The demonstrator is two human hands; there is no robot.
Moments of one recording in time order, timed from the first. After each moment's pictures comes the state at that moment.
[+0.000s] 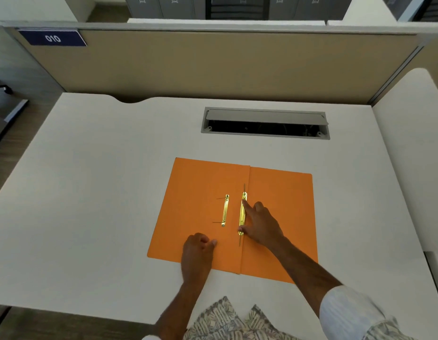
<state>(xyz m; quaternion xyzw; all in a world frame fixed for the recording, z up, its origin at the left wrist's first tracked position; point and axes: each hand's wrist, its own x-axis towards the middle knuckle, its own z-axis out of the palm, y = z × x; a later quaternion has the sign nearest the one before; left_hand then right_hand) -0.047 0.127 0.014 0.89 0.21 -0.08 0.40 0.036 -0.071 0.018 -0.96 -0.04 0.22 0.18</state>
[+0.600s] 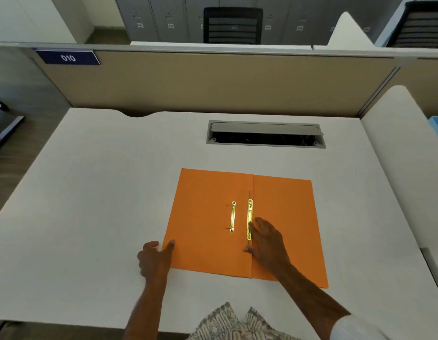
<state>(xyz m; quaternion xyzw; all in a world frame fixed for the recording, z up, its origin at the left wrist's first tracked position) -0.031 0.252 0.029 0.80 0.45 -0.10 0.38 -0.022 -0.052 0.015 -0.98 -0.05 0.13 0.11</state>
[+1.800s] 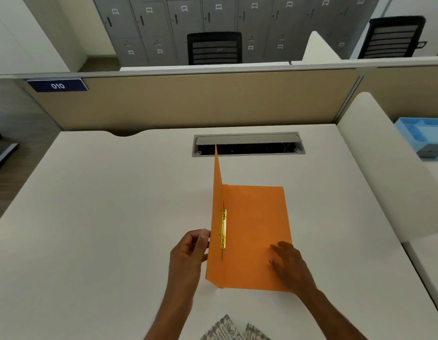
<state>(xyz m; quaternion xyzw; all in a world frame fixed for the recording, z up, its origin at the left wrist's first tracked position) -0.066 0.130 0.187 0.72 0.16 -0.07 0.68 -0.081 -0.143 0.002 -0.96 0.08 0.14 0.22</state>
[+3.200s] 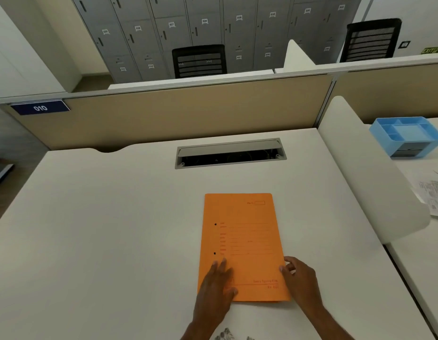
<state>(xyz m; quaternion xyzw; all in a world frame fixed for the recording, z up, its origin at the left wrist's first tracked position) -0.093 0.057 0.008 0.93 -0.12 -0.16 0.32 -0.104 -0.198 0.028 -0.88 0.26 0.02 0.39</state>
